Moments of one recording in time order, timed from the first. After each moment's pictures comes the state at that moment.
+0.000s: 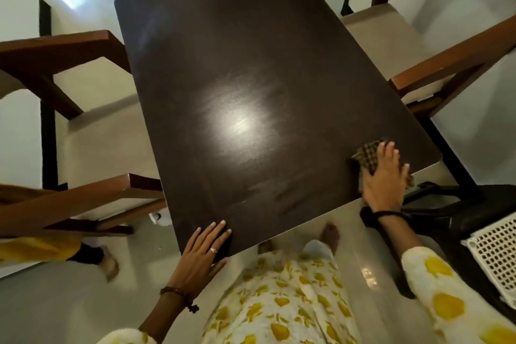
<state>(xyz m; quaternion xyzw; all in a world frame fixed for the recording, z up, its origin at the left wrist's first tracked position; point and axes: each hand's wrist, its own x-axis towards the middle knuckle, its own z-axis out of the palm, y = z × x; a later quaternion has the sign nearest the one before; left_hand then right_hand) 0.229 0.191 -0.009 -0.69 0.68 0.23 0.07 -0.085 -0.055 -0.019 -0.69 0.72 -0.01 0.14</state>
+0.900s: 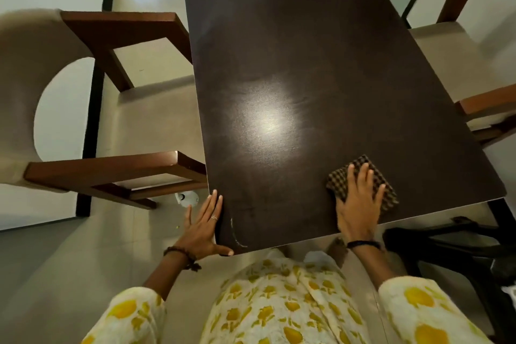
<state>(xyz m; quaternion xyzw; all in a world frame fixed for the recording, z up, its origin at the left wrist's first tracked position) 0.306 0.201 -0.030 -0.76 0.56 0.31 0.10 0.025 0.006 -0.023 -0.78 0.62 0.03 0.13</state>
